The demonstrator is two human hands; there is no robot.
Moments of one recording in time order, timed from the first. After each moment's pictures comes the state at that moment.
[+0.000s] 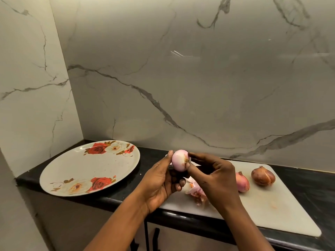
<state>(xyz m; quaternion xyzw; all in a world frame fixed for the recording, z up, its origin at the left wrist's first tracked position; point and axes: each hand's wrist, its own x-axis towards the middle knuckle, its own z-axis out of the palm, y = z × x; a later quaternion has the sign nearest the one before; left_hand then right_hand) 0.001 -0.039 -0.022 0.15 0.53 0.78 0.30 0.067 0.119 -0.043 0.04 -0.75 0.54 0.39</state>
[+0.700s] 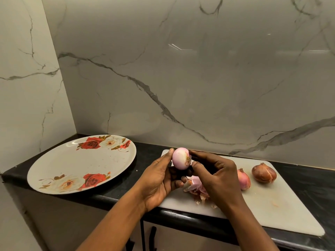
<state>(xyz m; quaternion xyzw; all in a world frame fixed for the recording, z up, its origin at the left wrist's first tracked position) -0.007 -0.032 -0.031 0.15 0.51 0.79 0.31 0.064 0.131 -0.054 0.04 -0.77 0.52 0.37</state>
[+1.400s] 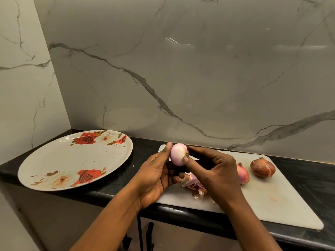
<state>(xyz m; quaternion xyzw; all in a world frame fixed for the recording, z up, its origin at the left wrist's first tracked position) -0.003 -0.034 -0.029 0.16 0.51 0.79 0.31 0.071 0.126 -0.049 0.05 -0.76 0.52 0.38</state>
